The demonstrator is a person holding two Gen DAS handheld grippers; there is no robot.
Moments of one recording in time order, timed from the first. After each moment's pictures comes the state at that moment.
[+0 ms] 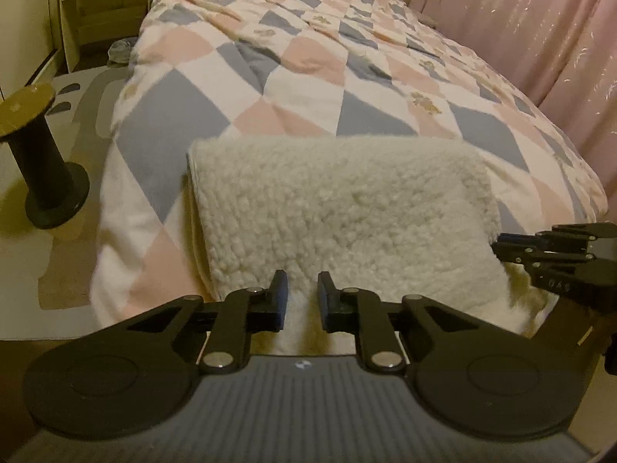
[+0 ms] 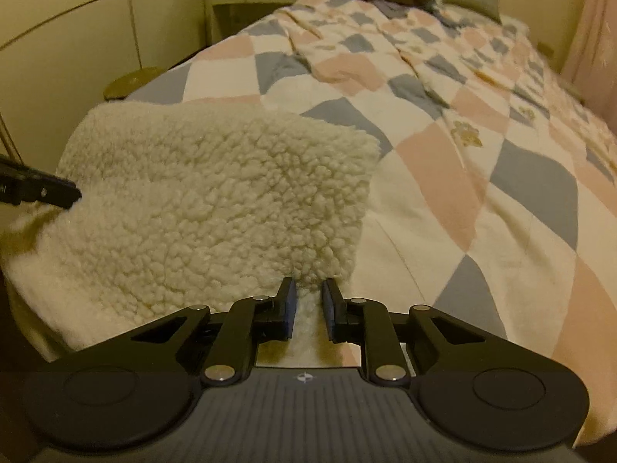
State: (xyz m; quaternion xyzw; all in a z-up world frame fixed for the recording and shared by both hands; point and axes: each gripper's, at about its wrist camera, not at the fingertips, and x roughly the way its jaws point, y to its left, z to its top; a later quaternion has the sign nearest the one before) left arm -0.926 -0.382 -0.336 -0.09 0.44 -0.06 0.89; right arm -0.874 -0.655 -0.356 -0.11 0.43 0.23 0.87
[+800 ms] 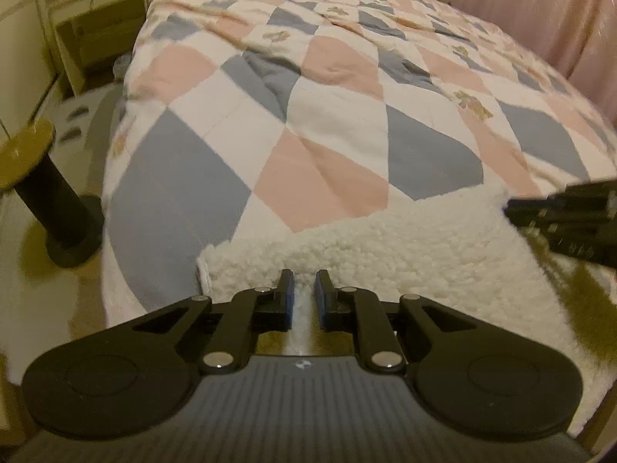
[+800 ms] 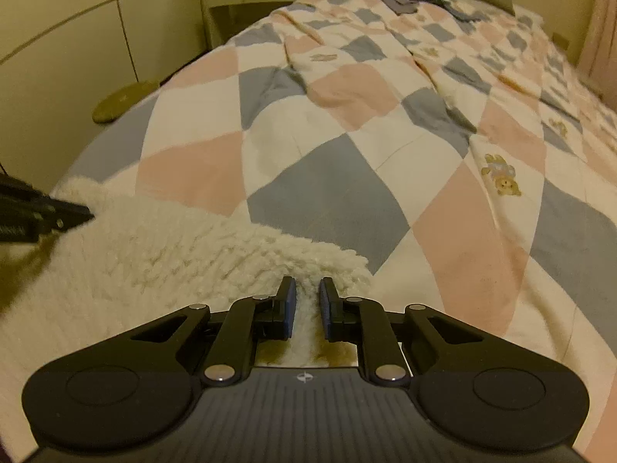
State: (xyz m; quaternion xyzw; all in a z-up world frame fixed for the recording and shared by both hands) left arm -0.824 -0.384 -0.353 0.00 0.46 -0.03 0.89; right arm -0.766 -0.615 -0.364 -0.10 0.43 0.26 0.86
